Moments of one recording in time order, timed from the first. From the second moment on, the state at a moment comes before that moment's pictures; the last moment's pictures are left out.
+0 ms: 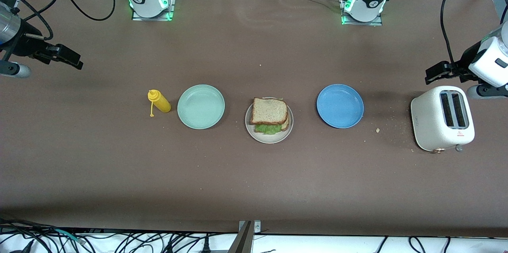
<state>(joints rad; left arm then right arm) 0.18 0.12 -0.22 -1.53 0.05 1.55 -0.11 0.05 -0.01 -0.03 -1.66 0.01 1.61 0.19</state>
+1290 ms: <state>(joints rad) 0.10 0.12 -0.16 -1.53 0.05 1.55 -0.11 0.08 -0.02 -0.02 -1.58 0.01 1.54 0.21</state>
